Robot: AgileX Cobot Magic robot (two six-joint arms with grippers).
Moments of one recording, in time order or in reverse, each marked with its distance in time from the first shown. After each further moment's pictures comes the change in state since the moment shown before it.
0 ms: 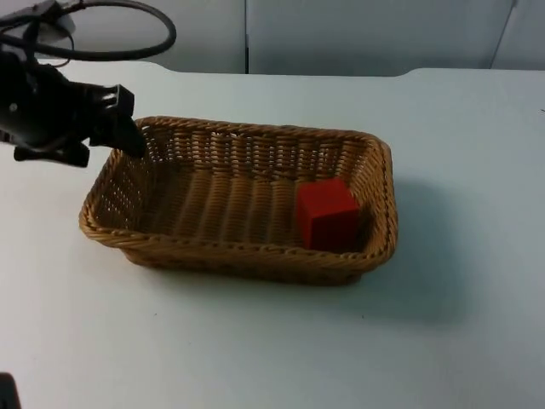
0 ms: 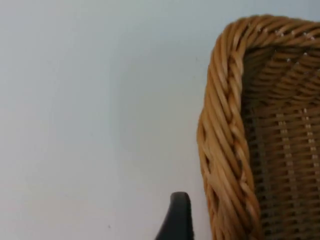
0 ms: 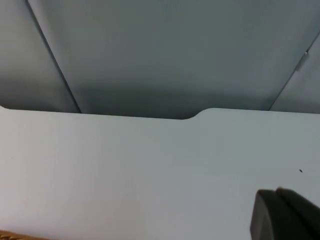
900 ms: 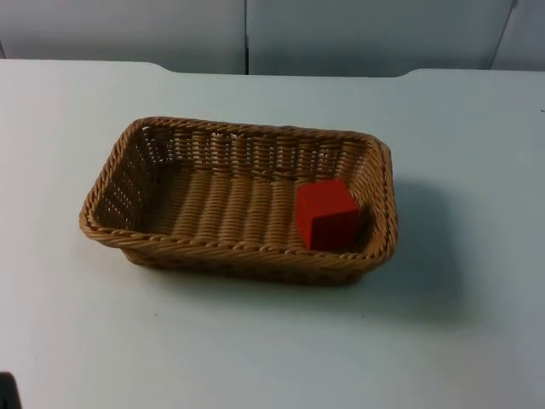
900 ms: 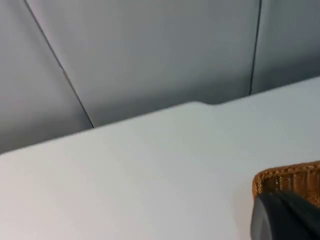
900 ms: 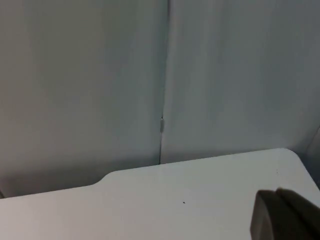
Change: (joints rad) right arm 0.000 -0.531 0.259 -0.313 0.052 0.201; left arm 0.000 -1.012 0.027 1.065 0.203 -0.787
